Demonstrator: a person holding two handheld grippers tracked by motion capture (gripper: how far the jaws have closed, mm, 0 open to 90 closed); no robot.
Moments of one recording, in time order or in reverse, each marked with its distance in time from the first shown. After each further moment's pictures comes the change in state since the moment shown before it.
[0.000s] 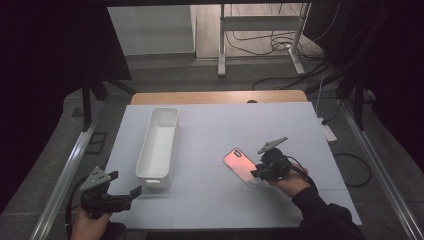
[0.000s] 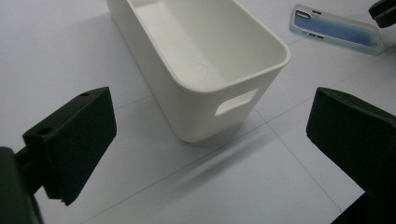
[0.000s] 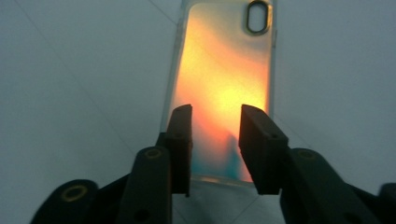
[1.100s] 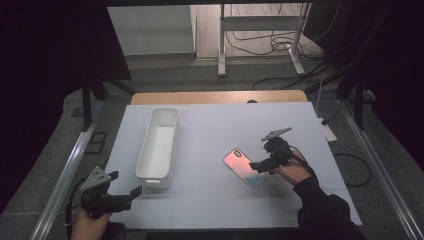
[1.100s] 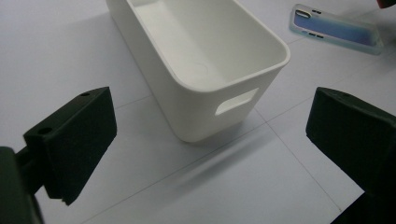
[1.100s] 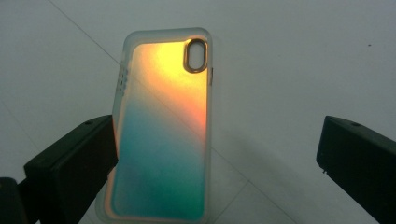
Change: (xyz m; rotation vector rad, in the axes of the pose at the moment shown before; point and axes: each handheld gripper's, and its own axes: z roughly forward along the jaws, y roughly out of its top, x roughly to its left) left arm 0.000 0.000 0.000 0.002 -0.001 0.001; right arm -0.030 0.013 0.007 -0.063 -0.062 0.058
